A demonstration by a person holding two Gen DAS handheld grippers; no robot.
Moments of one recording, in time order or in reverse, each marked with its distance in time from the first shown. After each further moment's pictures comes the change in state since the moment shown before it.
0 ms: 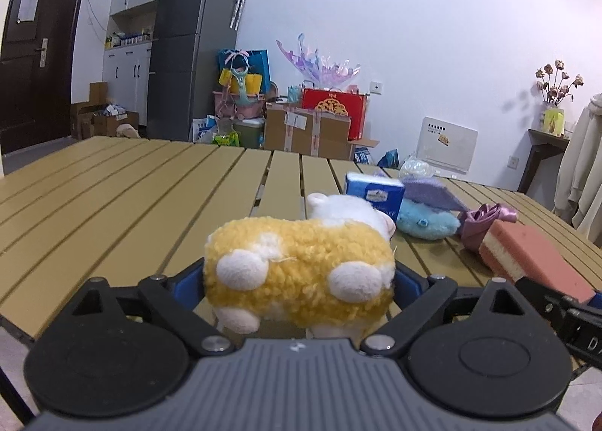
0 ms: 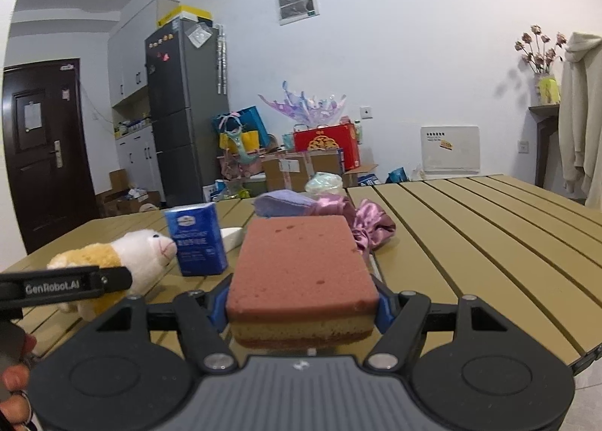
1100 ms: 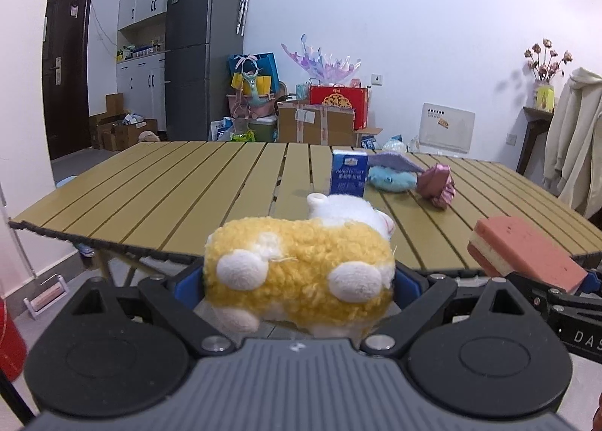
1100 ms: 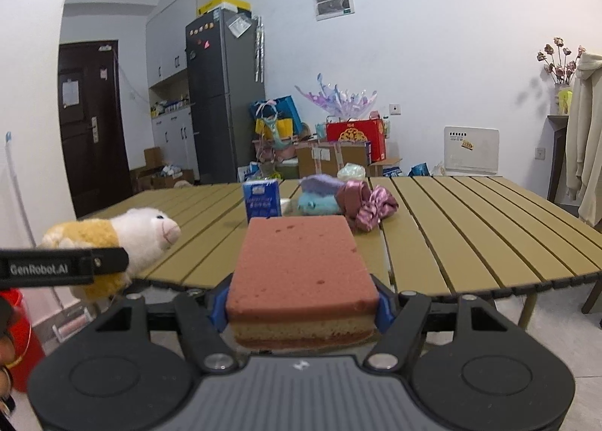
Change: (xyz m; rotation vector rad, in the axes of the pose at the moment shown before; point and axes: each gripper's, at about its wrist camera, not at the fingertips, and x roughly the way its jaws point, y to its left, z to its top) left arm -0.190 -0.010 -0.043 0.074 0.026 0.057; right arm -0.177 0.009 -0.024 -0.071 0.052 0.087
